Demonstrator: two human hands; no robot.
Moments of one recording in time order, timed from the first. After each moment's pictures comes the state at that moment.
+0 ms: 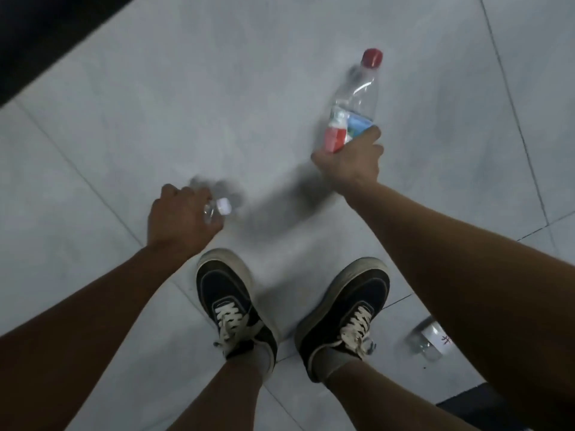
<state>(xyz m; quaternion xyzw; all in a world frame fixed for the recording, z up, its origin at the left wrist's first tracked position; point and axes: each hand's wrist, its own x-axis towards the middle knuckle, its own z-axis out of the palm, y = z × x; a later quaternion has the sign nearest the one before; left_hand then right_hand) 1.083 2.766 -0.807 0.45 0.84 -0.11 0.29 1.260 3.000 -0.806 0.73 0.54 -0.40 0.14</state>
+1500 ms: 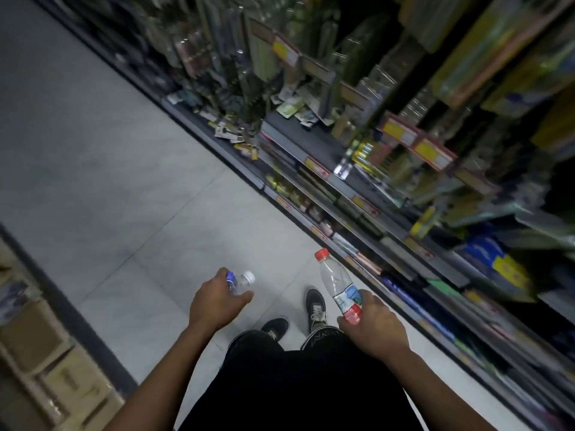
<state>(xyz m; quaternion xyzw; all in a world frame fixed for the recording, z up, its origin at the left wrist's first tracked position) 1.077 2.505 0.023 -0.33 0.87 0.29 0.21 1.020 2.824 0.024 0.00 0.94 -0.12 0.32</state>
